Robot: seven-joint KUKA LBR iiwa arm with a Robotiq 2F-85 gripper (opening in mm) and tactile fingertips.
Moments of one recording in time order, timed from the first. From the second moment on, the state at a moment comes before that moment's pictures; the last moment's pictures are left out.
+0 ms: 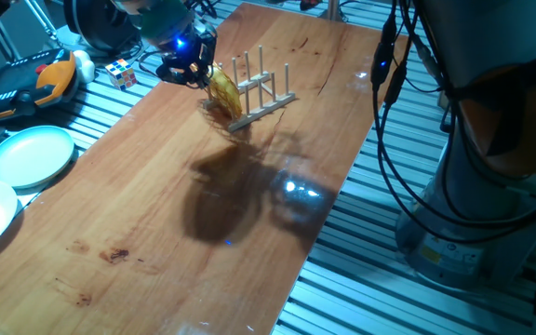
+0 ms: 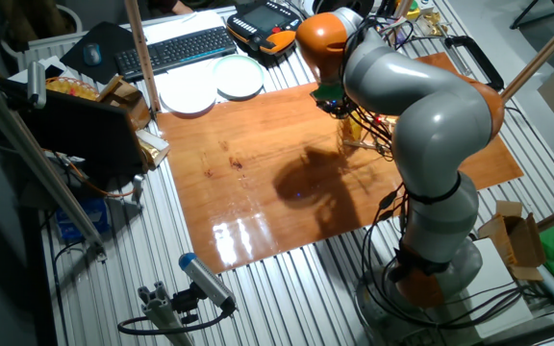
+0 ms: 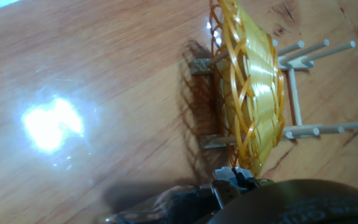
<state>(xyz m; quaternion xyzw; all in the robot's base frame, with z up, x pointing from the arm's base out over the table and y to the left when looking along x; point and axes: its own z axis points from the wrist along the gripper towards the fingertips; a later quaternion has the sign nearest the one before) 0.558 -0.015 0.208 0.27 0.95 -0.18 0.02</state>
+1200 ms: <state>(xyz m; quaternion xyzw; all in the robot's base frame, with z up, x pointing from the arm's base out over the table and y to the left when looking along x) 0.559 -0.017 0.208 0.28 0.94 -0.18 0.03</state>
